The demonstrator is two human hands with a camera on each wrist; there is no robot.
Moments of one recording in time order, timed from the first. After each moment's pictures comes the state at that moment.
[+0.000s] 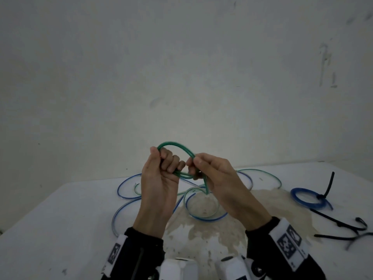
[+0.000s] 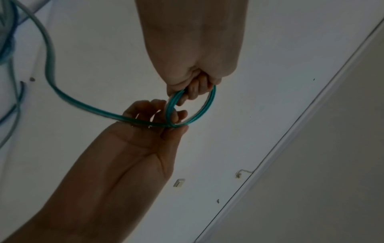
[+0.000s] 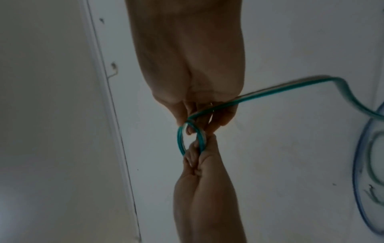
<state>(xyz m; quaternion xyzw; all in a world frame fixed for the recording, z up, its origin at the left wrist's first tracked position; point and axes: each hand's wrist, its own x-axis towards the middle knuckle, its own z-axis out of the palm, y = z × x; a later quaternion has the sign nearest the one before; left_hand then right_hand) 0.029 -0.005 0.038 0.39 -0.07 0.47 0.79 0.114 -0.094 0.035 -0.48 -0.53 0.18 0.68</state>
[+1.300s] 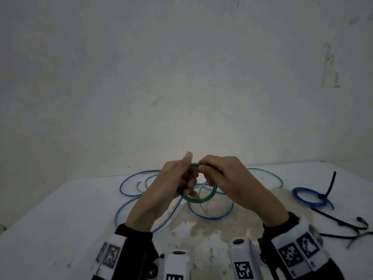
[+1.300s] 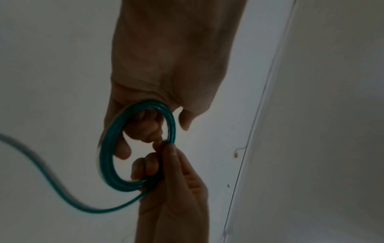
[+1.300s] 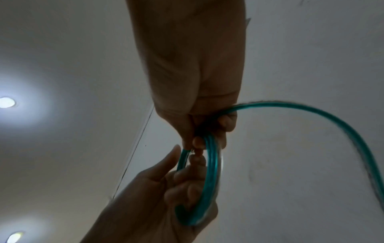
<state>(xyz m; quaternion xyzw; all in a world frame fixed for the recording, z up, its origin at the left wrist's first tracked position) 0.011 -0.004 0.044 0.71 0.08 0.25 0.65 0.126 -0.113 0.046 -0.63 -0.65 -0.07 0.43</state>
